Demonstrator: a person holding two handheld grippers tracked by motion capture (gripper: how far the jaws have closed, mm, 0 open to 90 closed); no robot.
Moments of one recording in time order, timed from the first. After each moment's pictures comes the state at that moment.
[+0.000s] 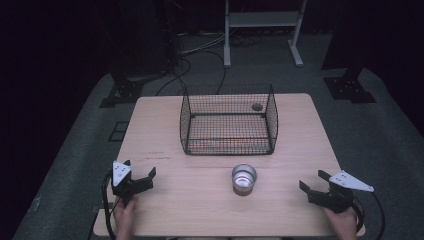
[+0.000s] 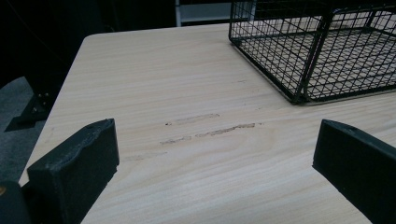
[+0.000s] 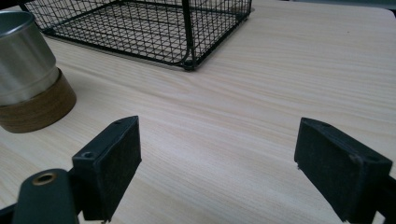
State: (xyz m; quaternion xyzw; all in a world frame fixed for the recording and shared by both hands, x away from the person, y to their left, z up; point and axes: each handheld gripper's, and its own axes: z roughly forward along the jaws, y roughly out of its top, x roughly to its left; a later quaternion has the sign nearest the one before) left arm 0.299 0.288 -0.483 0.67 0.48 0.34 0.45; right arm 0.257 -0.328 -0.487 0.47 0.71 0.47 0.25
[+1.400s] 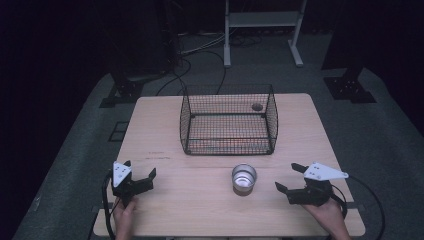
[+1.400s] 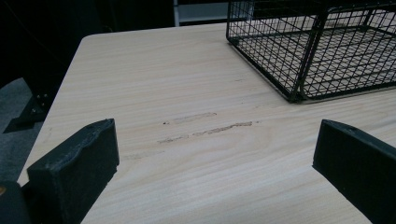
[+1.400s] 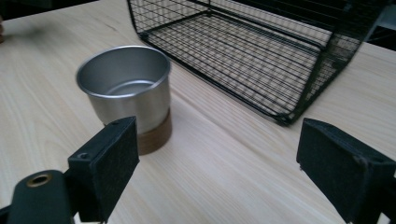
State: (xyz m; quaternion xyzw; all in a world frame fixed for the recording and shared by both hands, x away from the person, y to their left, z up) left arm 0.297 0.287 -0.483 0.67 0.48 0.34 0.46; right arm 0.265 -0.259 -0.436 0.34 0.79 0.47 0.21
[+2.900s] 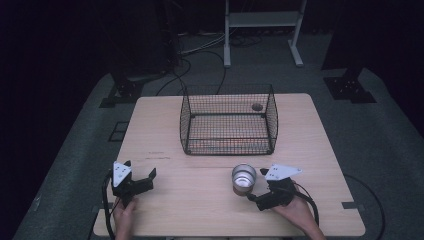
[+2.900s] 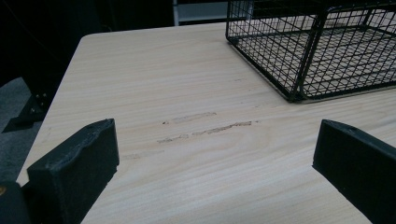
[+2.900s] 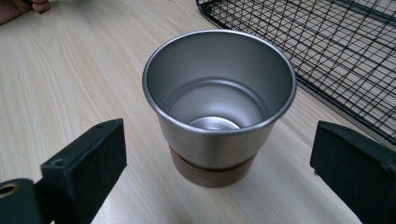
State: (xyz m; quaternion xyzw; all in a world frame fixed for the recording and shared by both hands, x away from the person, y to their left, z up) left arm 0.297 0.287 -0.483 0.67 0.48 0.34 0.45; right arm 0.282 -0.181 -0.458 0.29 0.84 0.44 0.14
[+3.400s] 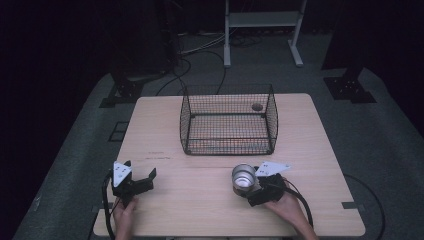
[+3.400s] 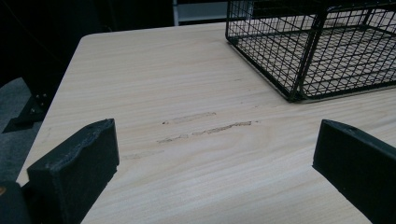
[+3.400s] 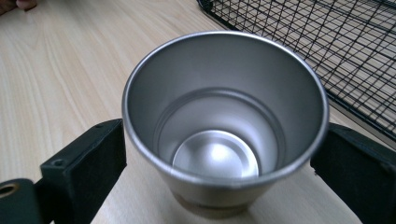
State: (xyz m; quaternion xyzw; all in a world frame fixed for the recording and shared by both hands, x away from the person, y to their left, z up) left arm 0.297 0.287 -0.483 0.67 0.48 0.34 0.45; right arm 0.299 -0.160 -0.468 0.29 0.84 0.44 0.13
